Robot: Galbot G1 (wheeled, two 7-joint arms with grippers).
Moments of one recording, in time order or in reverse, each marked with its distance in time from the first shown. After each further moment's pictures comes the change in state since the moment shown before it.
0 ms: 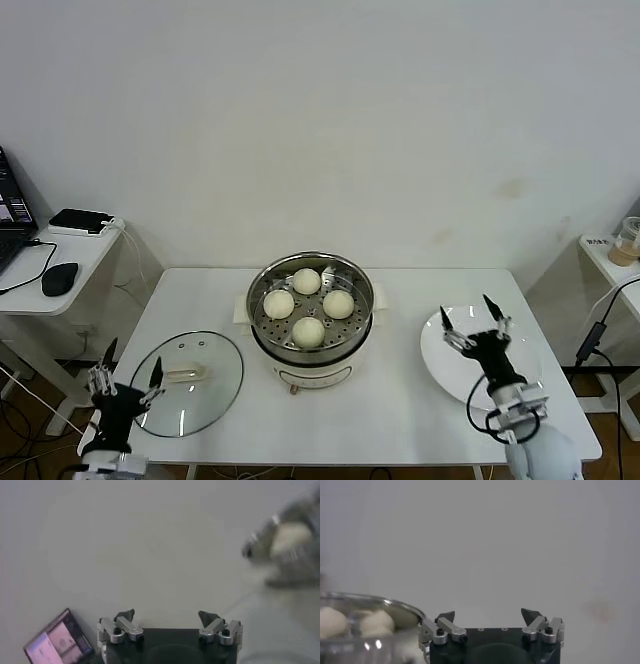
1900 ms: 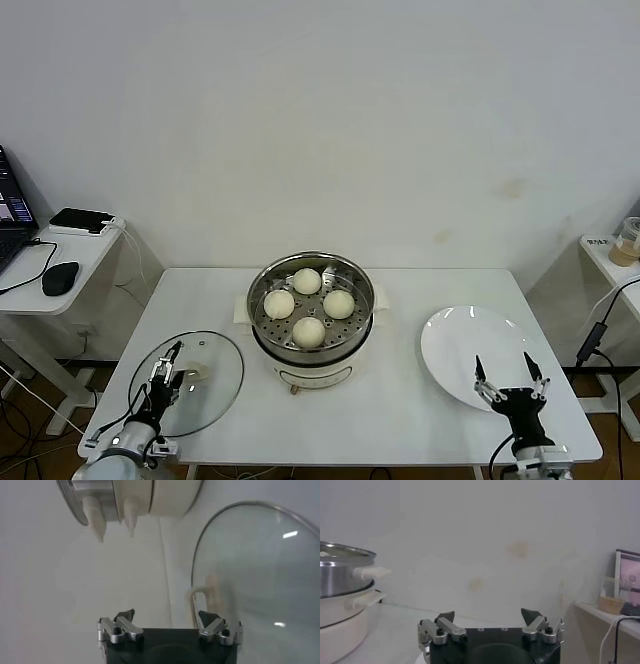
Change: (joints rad) left arm -0.364 0.188 0.276 0.485 0.517 -0.022 0.001; right arm -0.196 0.150 0.110 0.059 -0.091 0.023 0.046
